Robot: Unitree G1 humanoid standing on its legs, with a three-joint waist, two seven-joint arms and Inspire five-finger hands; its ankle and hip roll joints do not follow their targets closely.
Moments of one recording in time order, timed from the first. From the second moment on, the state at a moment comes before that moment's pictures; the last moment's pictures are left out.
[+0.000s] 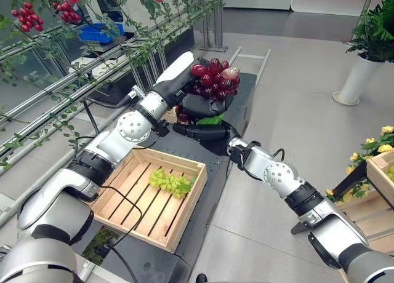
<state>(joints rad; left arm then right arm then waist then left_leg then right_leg) -0.94 0.78 -0.67 0.47 -0.17 -0.43 0.01 -0.73 -0.30 0.56 0.28 1.30 0.21 -0.05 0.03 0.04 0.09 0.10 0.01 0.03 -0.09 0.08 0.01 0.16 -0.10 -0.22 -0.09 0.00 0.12</state>
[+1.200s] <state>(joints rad) -0.86 0.67 -0.57 0.49 -0.15 -0.42 0.10 -0.66 -0.21 0.56 0.28 1.14 0.02 -0.22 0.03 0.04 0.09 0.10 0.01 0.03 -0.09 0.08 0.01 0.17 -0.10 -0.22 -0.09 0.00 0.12</state>
